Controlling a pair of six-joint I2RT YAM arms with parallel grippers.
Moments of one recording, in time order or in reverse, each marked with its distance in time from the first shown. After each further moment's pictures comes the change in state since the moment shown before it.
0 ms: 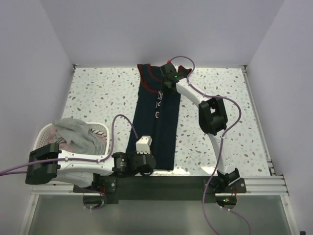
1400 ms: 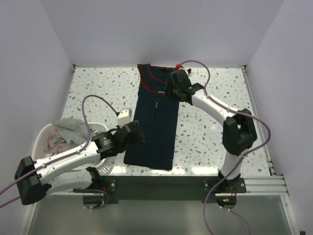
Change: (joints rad) left arm 0.365 -0.166 0.189 -0.222 -0.050 0.156; right arm 0.032 -0.436 -0.465 0.119 -0.048 0.000
